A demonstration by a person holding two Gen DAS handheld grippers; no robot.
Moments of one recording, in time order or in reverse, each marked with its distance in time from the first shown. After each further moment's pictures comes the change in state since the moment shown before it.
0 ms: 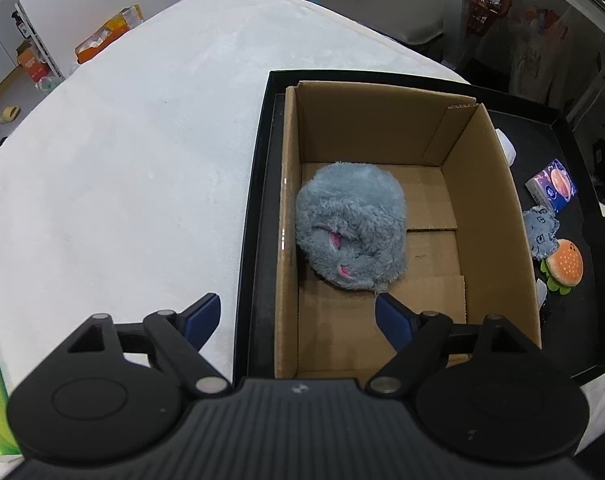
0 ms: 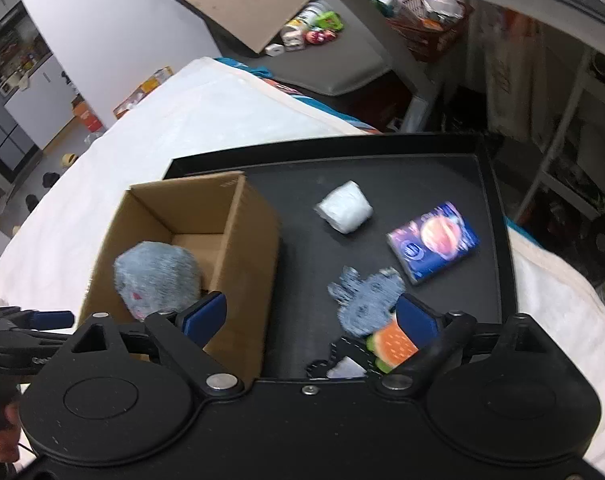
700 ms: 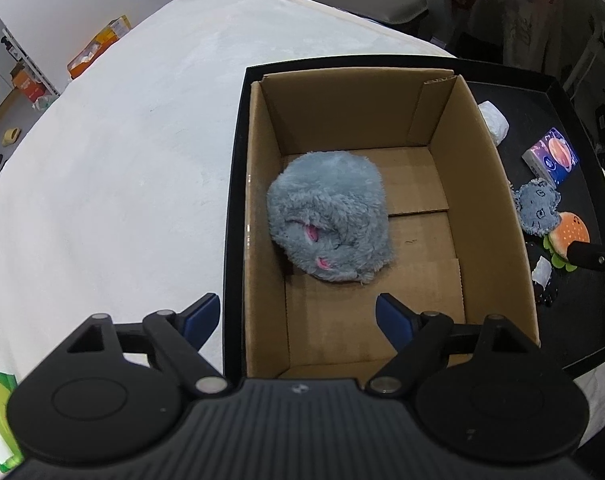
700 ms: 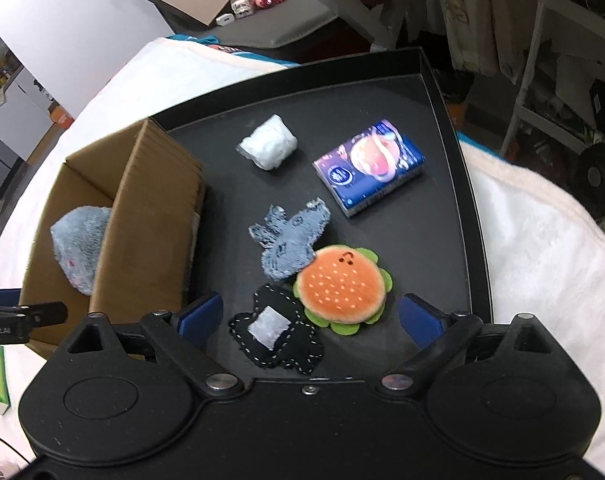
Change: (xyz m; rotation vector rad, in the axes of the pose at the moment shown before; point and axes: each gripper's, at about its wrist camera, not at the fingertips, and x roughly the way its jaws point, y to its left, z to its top) left arm 0.003 -0.026 0.001 0.085 0.030 0.057; right arm 0.032 -0.059 -0.040 0.098 0.070 -0.005
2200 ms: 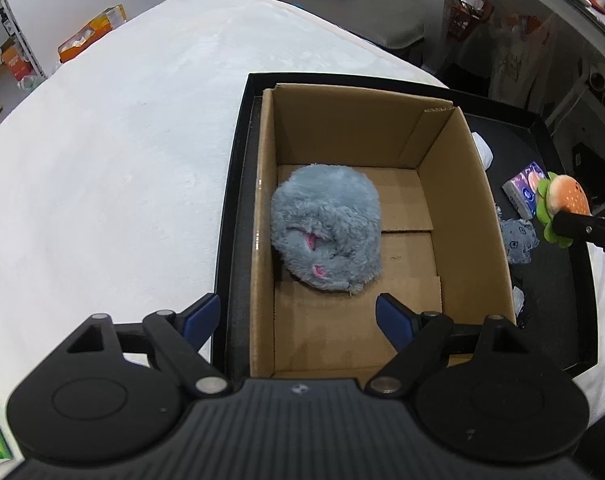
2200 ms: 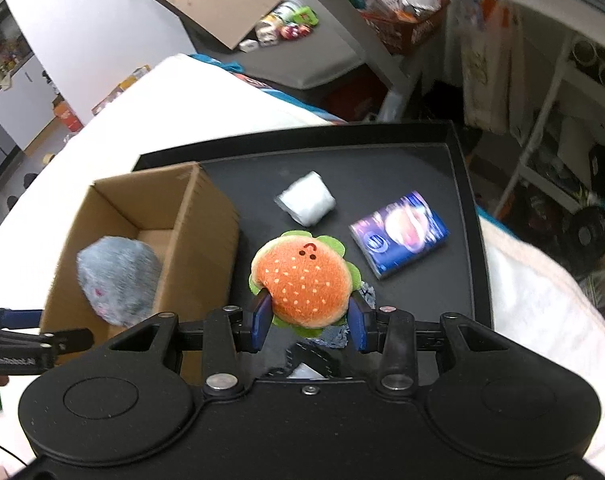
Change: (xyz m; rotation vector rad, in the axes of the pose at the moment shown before) left arm -0.003 0.019 -0.003 -0.077 -0.040 -0.116; right arm -0.026 0.049 0.030 -0.103 -0.074 -0.048
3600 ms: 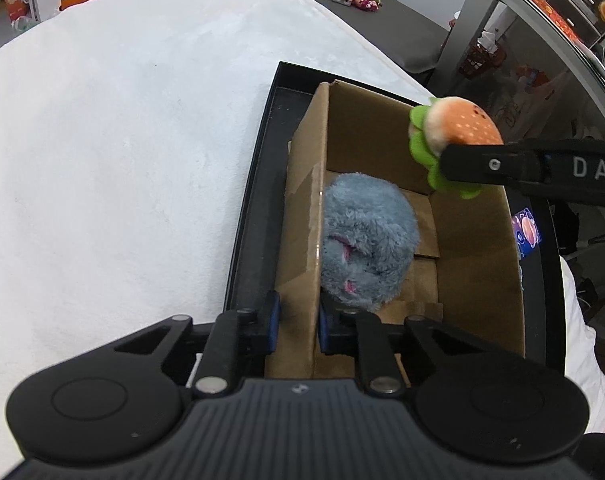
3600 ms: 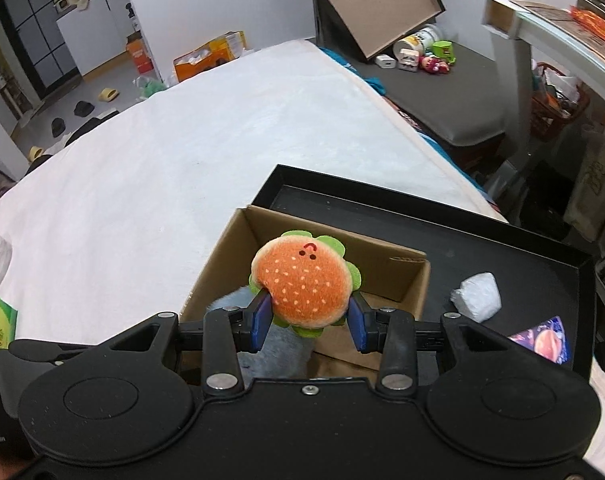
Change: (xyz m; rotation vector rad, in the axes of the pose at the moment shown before) left arm 0.021 0.059 -0.006 -0.169 -0.014 -0.177; right arm 0.027 0.155 0.052 -0.290 0.021 0.071
